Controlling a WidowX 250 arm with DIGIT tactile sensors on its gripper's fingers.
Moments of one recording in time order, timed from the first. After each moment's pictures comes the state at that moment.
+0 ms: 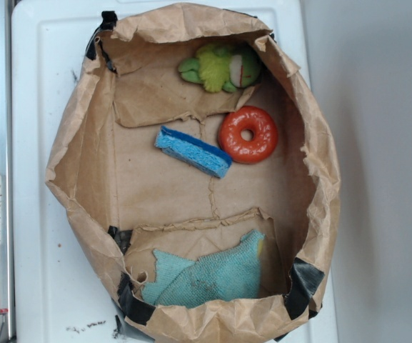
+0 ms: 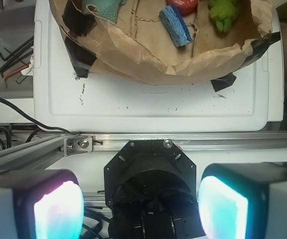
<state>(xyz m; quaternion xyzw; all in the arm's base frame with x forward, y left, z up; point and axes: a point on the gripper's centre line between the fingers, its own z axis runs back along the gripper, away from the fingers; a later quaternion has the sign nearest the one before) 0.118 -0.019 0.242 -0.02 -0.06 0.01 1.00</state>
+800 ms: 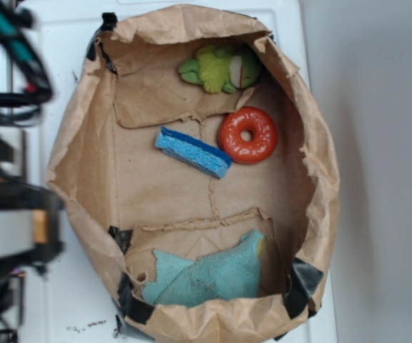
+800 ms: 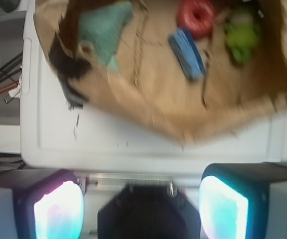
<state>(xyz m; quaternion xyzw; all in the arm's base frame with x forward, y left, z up) 0.195 -0.011 0.195 0.01 -0.07 -0.03 1.00</state>
